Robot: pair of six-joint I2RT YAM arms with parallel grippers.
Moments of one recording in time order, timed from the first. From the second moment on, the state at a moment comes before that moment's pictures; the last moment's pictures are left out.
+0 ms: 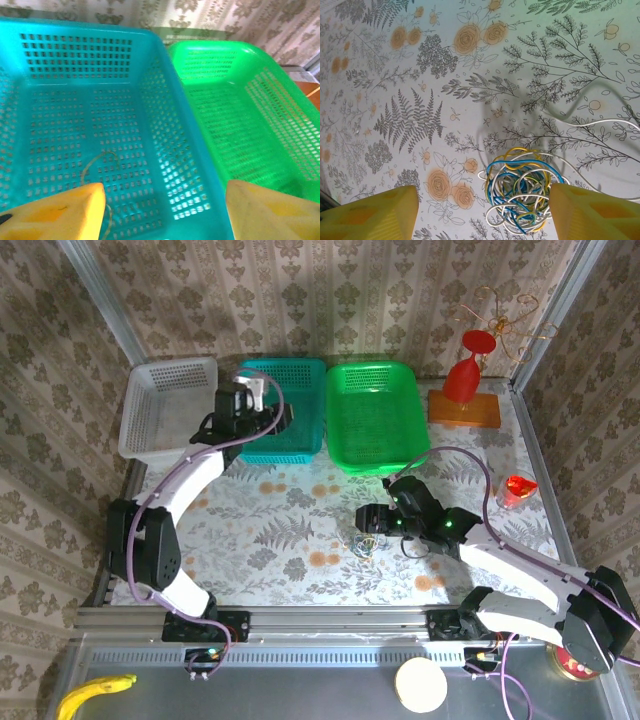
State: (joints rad) left arm -0.37 1.60 1.24 -0.11 0.19 -0.24; right arm 0.69 1.08 0.68 -0.39 -0.06 0.71
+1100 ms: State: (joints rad) left arm -0.59 2.02 1.54 -0.25 0.18 -0.20; right arm 0.59 0.89 0.60 -0.51 -0.06 0.69
